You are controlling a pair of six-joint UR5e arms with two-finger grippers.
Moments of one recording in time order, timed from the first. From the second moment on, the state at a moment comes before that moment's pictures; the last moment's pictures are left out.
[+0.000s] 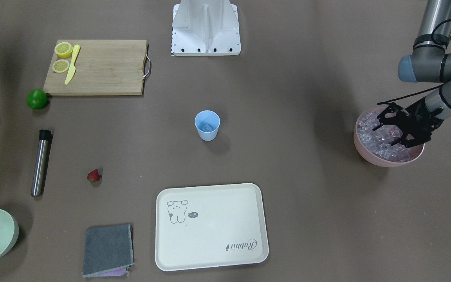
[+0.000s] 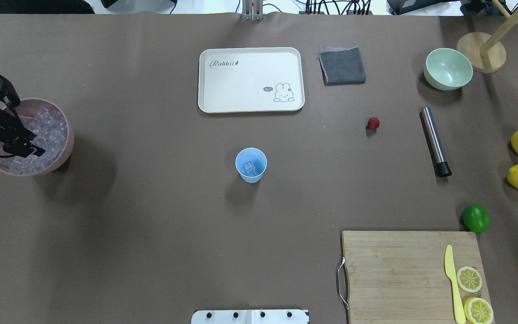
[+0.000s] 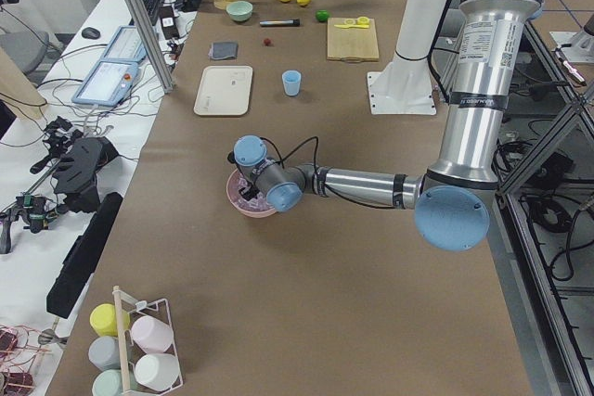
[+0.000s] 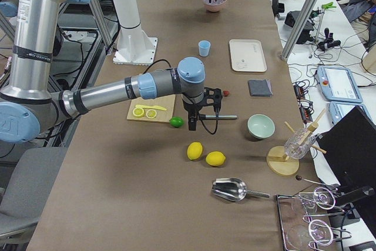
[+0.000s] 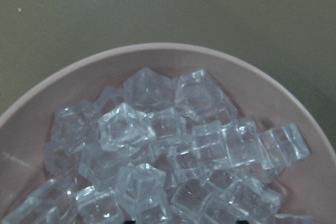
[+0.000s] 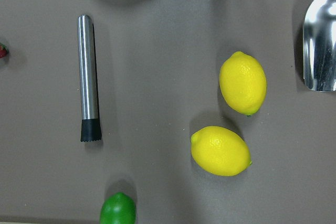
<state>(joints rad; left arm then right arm) -1.06 -1.68 -1.45 -2.28 -2.42 0.04 1.44 -1.78 2.07 -1.62 2.40 0.28</state>
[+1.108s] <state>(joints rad) -1.17 -1.73 -1.46 -2.17 -2.58 0.04 1.45 -1.78 2.07 -1.62 2.41 0.28</state>
